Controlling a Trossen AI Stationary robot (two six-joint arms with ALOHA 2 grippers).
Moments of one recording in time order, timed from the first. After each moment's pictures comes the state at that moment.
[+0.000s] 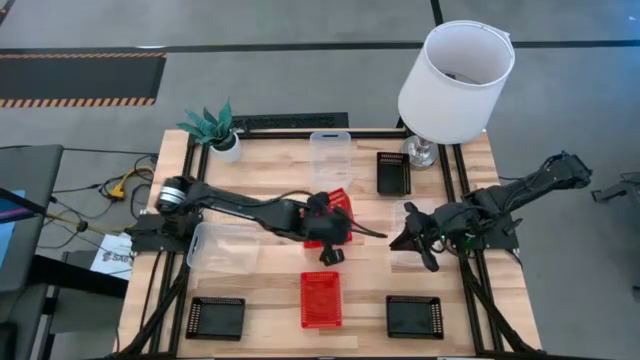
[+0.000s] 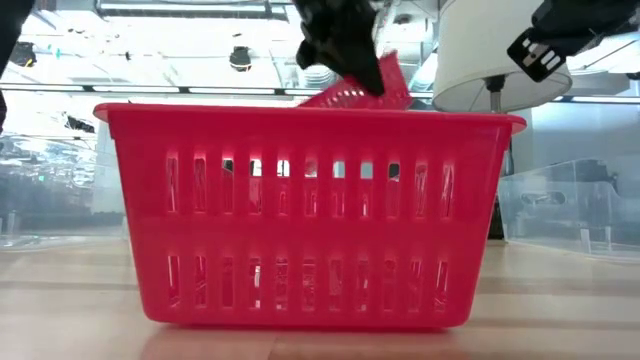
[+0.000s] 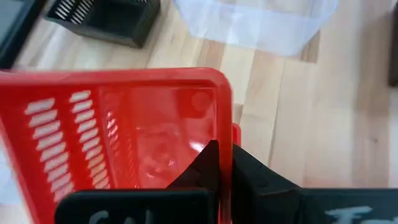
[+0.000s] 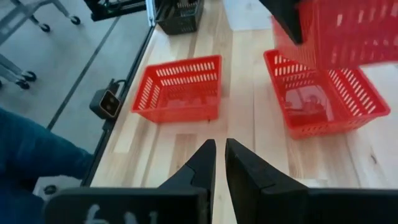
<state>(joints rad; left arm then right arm) -0.18 1.97 1.74 -0.76 -0.35 -0.29 0.37 0.81 0.62 -0.32 0.06 0.36</state>
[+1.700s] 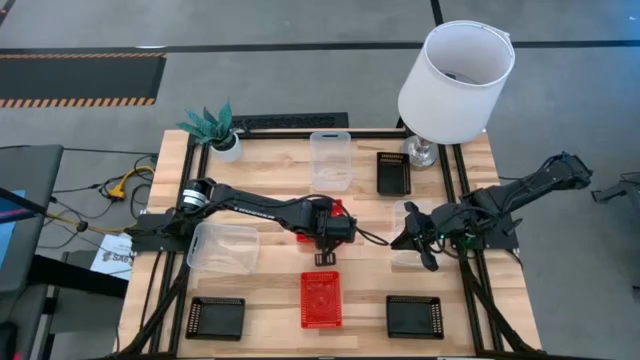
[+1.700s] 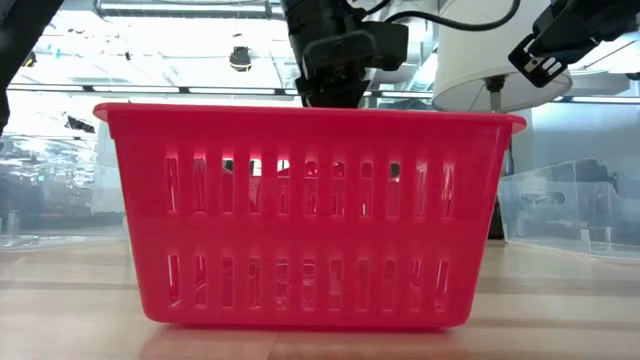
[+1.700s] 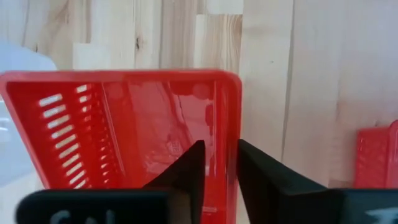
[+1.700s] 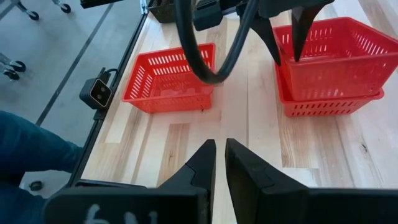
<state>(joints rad) -0.13 2.10 1.80 -0.96 -0.20 -0.15 0.36 0.82 0.62 -0.36 0.06 0.35</state>
